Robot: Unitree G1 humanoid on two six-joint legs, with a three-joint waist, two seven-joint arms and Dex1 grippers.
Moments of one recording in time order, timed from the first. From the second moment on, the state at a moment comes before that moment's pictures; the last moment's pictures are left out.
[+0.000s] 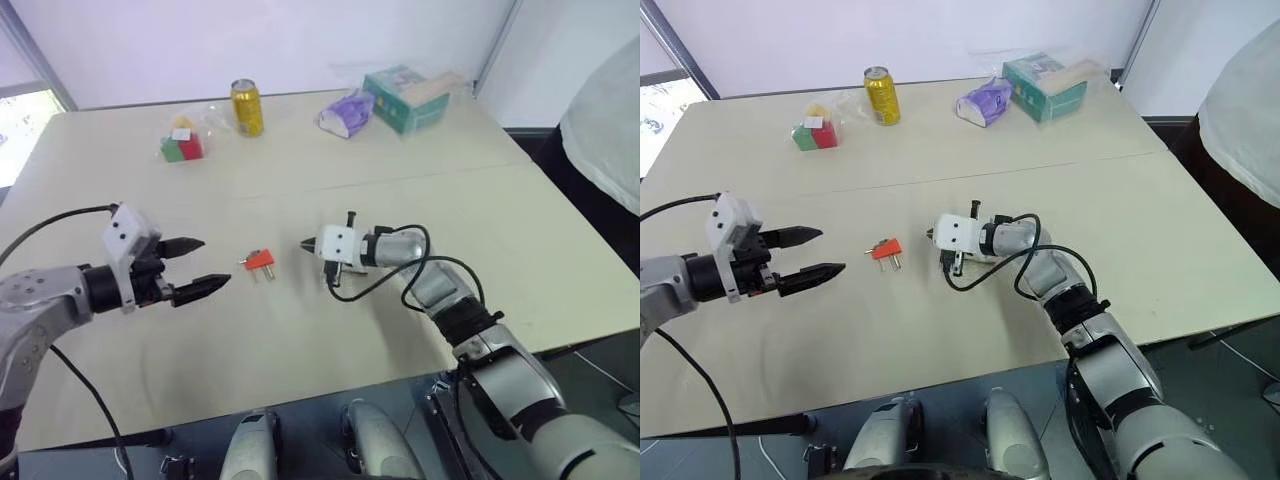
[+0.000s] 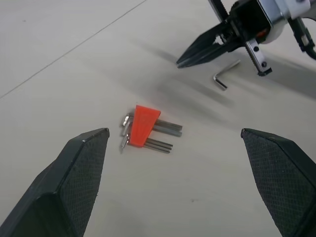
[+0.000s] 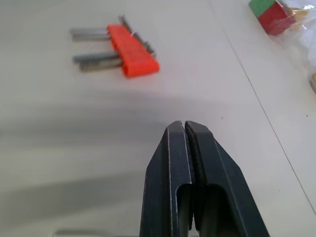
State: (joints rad) left arm -0.10 0.93 0.33 -0.39 -0.71 0.75 -0.87; right arm -0.76 -0.29 0.37 0.47 -0.20 -0.14 0.80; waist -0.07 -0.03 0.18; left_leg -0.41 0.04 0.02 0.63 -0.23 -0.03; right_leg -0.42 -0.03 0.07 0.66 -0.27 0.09
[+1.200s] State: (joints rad) left arm 0.03 0.94 0.46 -0.48 -0.78 0.81 -0.83; right arm -0.96 -0.13 0.37 0.86 -0.21 -0.15 0.85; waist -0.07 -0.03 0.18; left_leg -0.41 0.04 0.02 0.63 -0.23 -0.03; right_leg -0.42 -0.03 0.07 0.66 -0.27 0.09
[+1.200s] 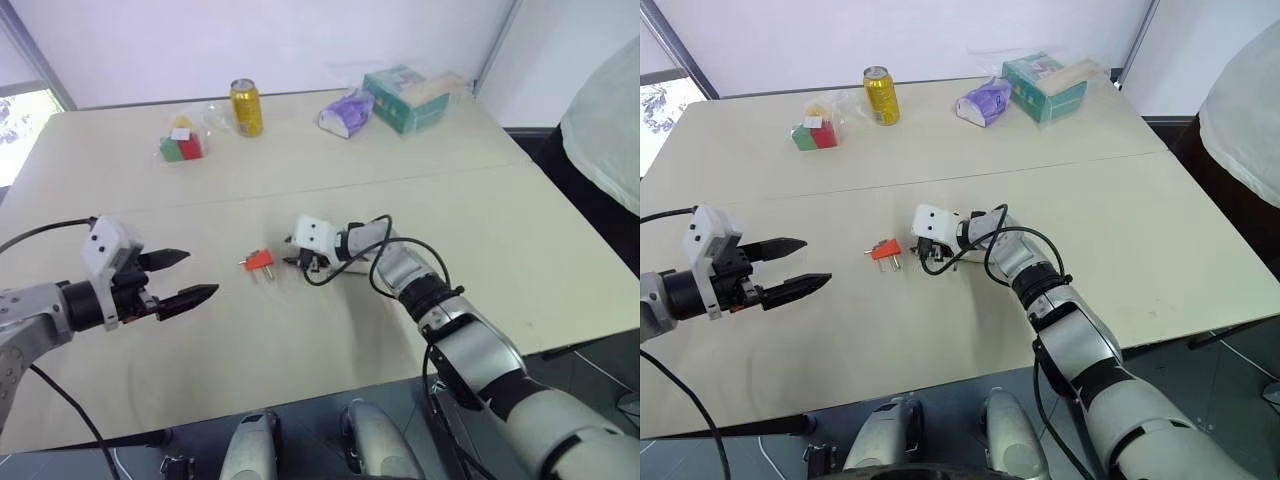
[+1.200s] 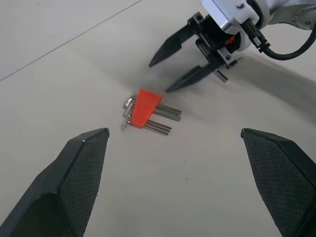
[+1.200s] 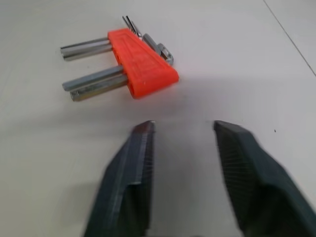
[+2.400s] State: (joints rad) left arm 0.08 0.96 0.53 -0.45 -0.78 0.82 -0.87; right arm -0.94 -0.02 0.35 0.85 -0.21 -0.06 0.84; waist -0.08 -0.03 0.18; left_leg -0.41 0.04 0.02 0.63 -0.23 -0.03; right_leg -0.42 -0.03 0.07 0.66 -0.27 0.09
